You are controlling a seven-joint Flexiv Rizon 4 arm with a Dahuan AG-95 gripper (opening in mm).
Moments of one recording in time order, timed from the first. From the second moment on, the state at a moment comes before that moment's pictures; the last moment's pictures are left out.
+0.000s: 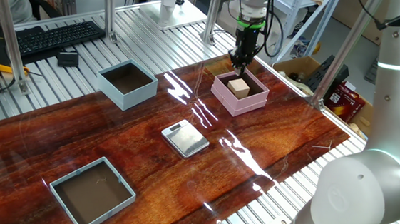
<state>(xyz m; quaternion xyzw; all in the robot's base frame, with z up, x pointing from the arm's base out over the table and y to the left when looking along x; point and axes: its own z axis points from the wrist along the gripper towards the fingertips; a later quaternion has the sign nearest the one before) 0.567 -0.320 0.112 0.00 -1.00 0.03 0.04</state>
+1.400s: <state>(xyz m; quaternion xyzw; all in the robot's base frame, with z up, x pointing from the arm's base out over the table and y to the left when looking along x) 0.581 -0.325 0.071 -0.06 -1.00 0.04 0.04</state>
